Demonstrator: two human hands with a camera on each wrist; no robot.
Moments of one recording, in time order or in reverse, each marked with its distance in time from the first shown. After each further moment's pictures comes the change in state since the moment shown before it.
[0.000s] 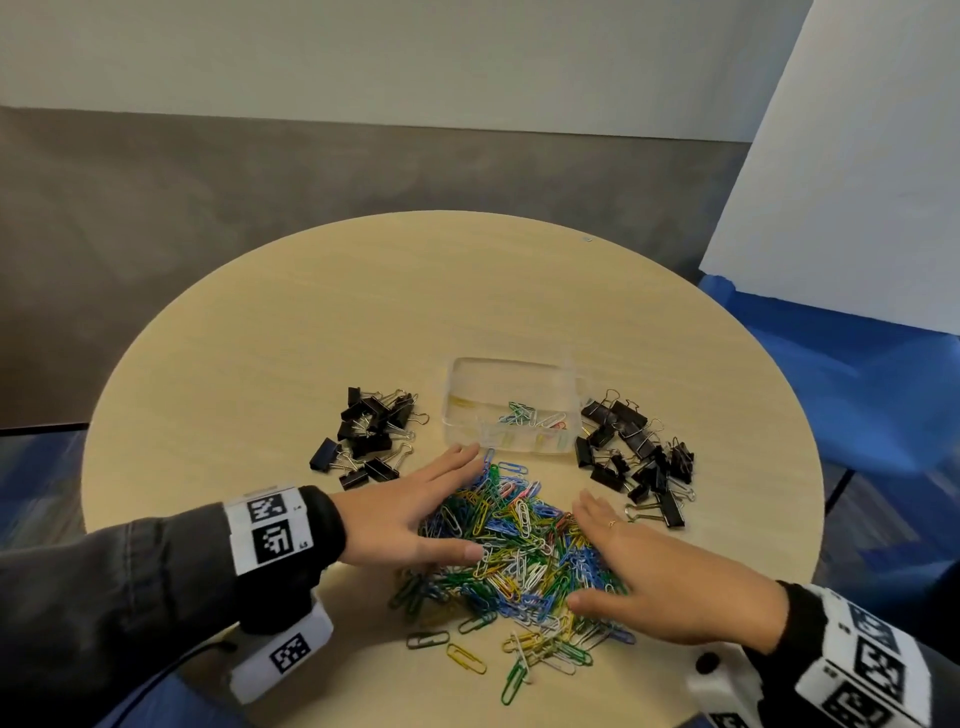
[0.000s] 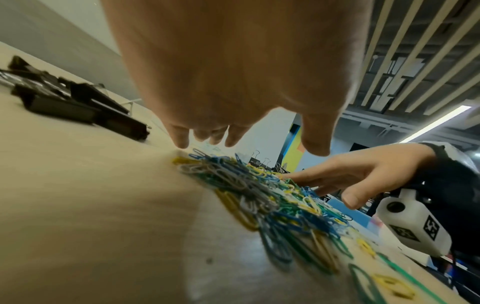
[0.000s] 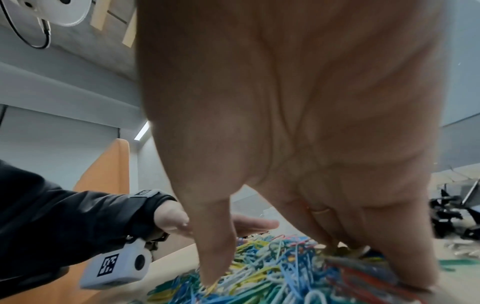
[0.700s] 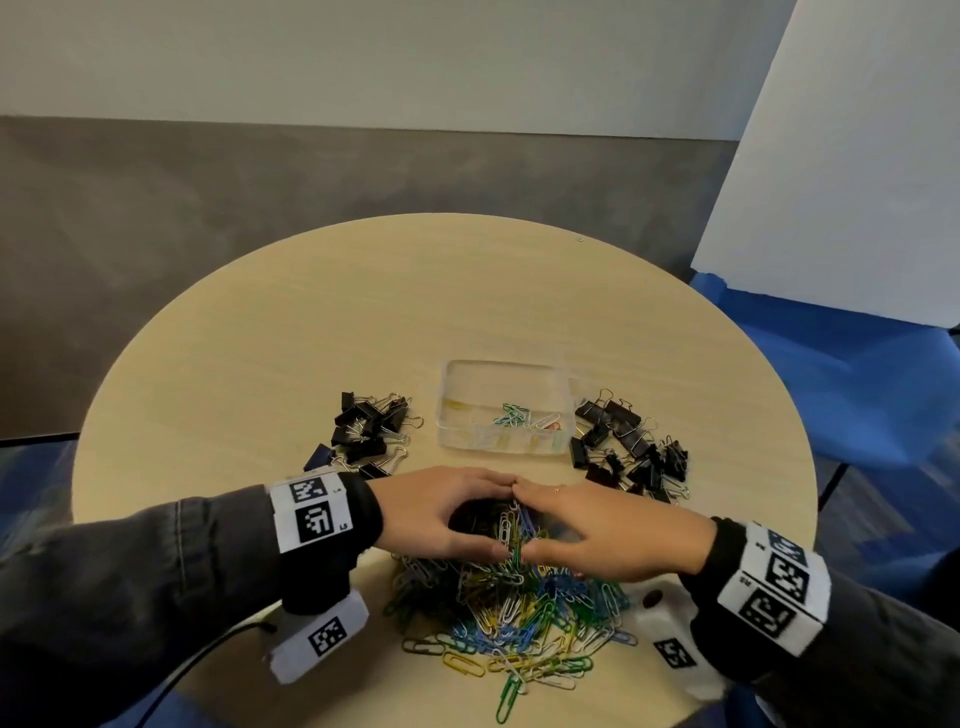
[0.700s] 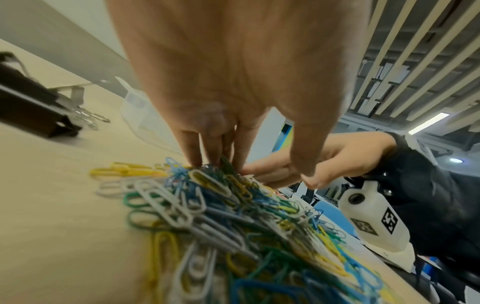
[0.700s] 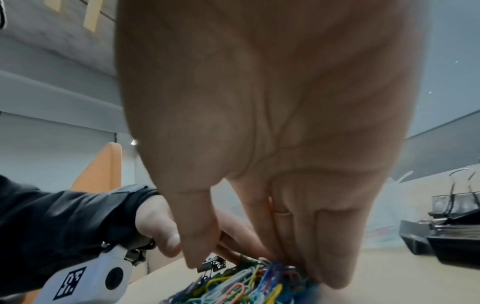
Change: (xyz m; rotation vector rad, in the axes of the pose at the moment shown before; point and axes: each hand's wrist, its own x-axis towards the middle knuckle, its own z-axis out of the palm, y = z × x) left_hand 0.028 0.018 -0.008 0.036 -0.004 0.110; right_hand 0.036 -0.014 -0.025 0.020 0.082 -0.200
